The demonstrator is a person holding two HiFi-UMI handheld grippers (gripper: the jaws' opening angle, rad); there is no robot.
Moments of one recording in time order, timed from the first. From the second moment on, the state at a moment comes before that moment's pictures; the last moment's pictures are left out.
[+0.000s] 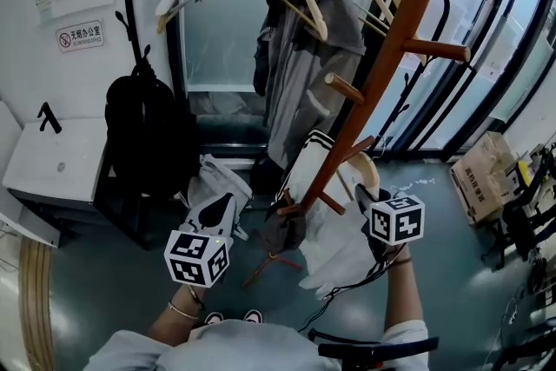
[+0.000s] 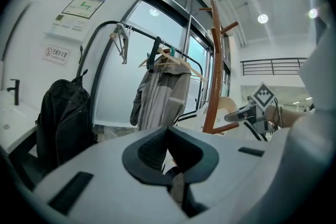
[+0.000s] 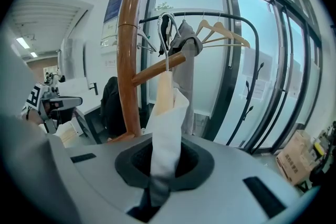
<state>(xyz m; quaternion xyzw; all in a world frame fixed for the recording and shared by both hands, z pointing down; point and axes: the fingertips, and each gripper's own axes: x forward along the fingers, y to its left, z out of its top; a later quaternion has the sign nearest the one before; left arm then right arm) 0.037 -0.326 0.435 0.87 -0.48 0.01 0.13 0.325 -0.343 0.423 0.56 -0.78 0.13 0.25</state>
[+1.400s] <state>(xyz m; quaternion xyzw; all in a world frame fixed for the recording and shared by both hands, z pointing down) 0.023 -0.338 0.455 0.86 -0.49 0.03 0.14 0.310 -0.367 0.466 0.54 -0.79 0.19 0.23</state>
